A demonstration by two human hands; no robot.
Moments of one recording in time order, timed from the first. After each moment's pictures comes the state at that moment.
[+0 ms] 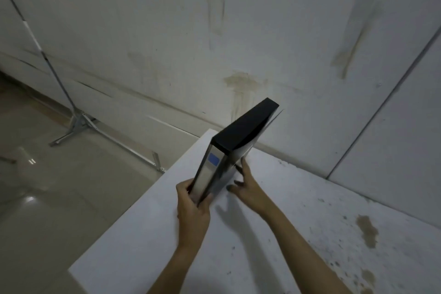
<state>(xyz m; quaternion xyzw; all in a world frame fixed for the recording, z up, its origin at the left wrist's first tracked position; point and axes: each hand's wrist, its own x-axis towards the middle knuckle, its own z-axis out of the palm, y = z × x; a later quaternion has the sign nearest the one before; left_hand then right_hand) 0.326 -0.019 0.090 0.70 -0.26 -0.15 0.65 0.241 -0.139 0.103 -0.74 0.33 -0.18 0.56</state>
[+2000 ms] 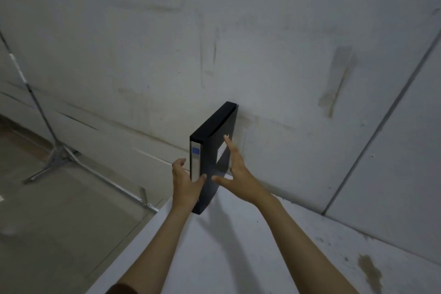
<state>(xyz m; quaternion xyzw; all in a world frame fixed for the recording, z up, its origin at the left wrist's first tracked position) 0.421 -0.130 0.140 0.73 -0.30 -0.19 0.58 0.292 -0.200 0.184 -0.84 0.25 -0.23 0.42</state>
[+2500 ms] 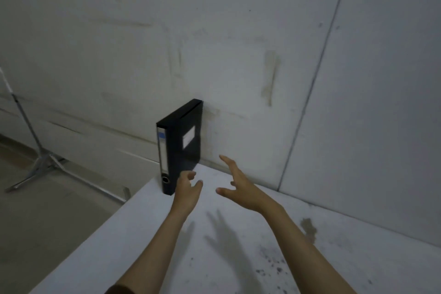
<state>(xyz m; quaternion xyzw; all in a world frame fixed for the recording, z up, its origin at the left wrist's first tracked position) 0.267 -0.076 0.155 0.74 -0.33 -0.26 0.53 0.125 -0.147 0.179 -0.85 0.29 -0.17 0.40</state>
